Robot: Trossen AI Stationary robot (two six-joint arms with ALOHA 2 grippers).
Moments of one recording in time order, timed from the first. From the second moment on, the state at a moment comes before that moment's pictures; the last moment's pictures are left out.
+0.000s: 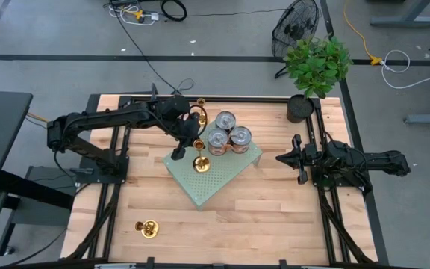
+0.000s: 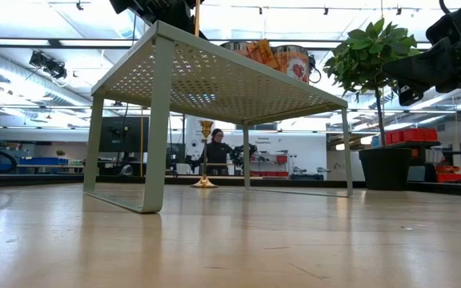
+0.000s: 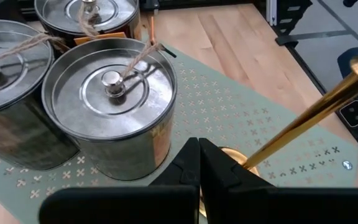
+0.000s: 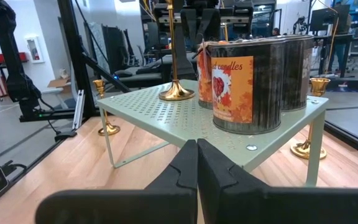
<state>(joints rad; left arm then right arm) 0.27 1.39 1.20 -0.52 0.45 0.30 0.01 0.00 0.02 0.01 -0.02 0.07</state>
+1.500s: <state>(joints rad) 0.27 1.26 1.20 -0.87 0.33 0.33 0.01 0.00 0.02 0.01 -0.02 0.07</state>
